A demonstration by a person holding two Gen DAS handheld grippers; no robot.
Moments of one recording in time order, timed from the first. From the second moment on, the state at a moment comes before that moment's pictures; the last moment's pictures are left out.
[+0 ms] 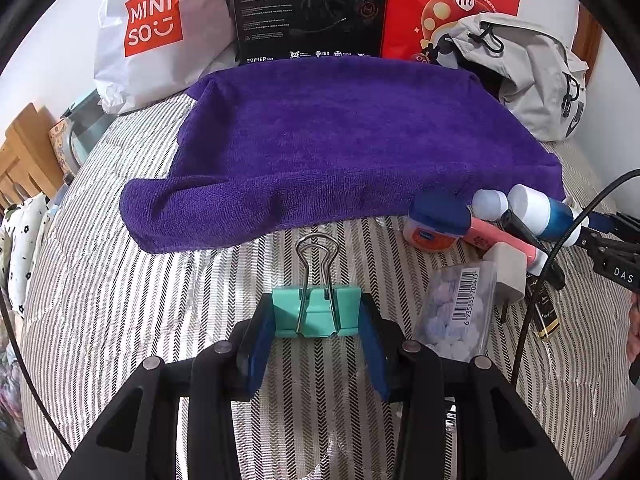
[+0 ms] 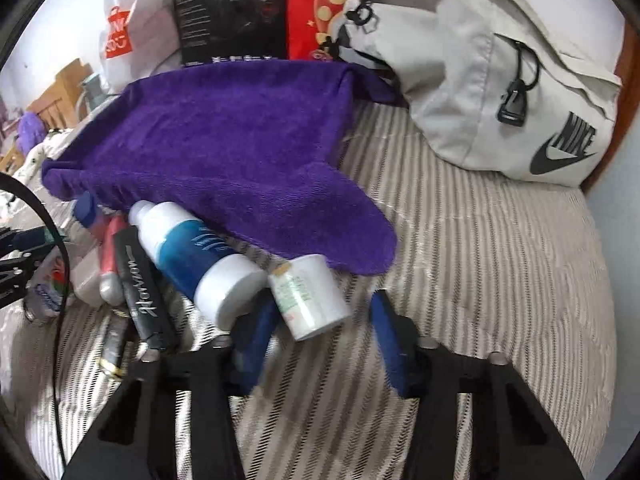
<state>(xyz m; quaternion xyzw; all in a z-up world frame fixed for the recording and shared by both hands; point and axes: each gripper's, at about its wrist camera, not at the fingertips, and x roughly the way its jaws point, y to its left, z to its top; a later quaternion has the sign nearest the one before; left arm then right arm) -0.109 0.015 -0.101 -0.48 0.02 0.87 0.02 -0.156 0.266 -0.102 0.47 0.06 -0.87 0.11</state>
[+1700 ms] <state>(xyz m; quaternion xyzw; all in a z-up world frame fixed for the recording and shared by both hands) -0.176 -0.053 -0.025 -0.45 -0.03 0.89 0.03 -0.268 0.214 -0.040 0.46 -0.03 -0.87 0.19</state>
